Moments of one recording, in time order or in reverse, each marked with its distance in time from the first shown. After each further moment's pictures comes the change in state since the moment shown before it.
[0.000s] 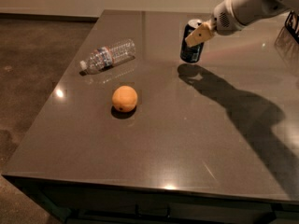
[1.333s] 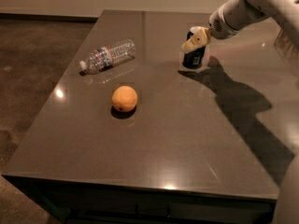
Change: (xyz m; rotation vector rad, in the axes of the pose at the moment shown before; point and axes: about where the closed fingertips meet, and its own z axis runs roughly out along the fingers) arm 0.021 -0.047 0.032 0.139 0.090 0.085
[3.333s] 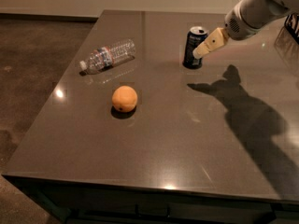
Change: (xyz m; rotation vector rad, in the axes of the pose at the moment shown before) arm 0.033 -0.001 -0.059 0.088 0.080 -0.014
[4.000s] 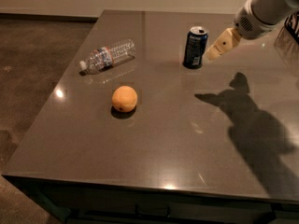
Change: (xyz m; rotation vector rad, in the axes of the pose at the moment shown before) arm 0.023 0.008 -0.041 0.037 0.076 -0.073
